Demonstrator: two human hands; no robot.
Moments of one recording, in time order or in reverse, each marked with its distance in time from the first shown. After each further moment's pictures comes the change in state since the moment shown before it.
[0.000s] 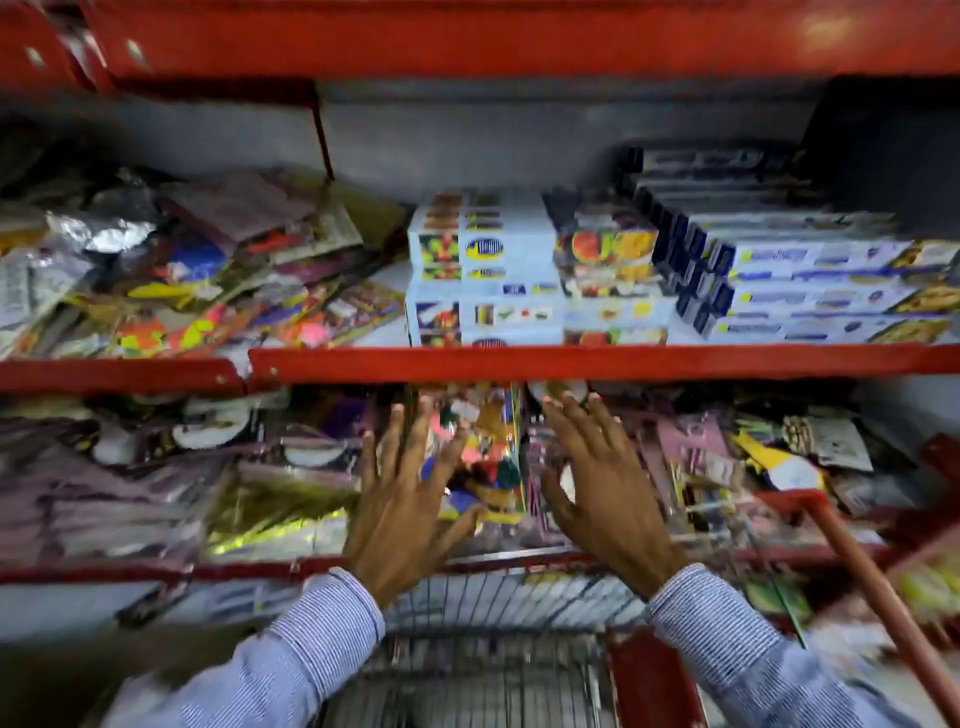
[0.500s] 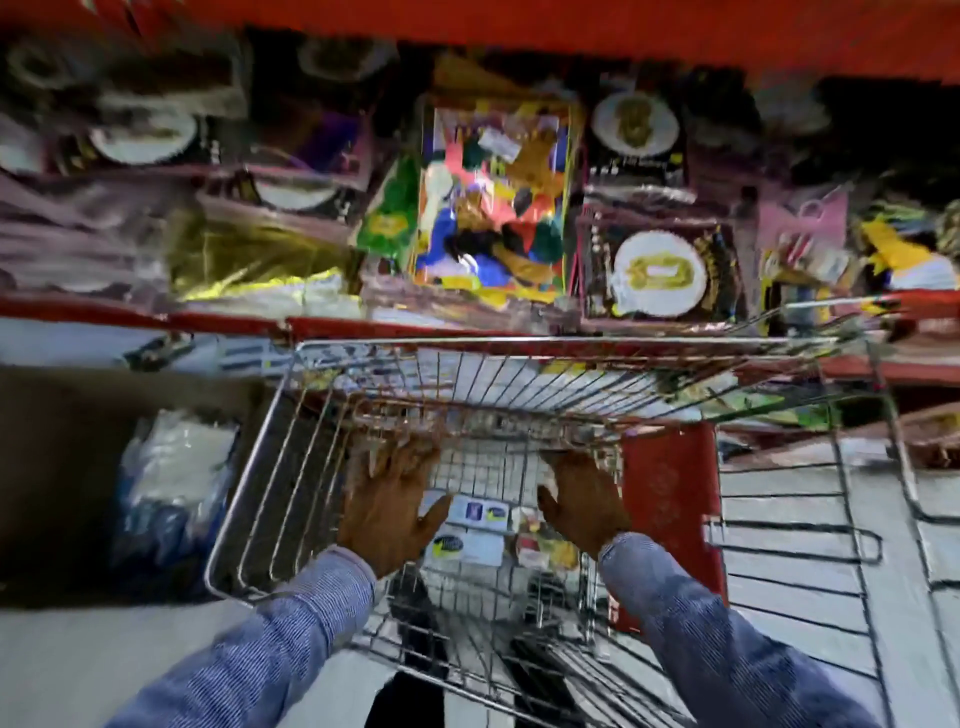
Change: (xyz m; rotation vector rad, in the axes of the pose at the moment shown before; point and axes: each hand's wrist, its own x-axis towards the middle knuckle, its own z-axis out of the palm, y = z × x) left_hand -0.212 0.003 0.152 -0.229 -0.670 -0.280; right_hand -0.191 0.040 0.215 0.082 -0.809 0.280
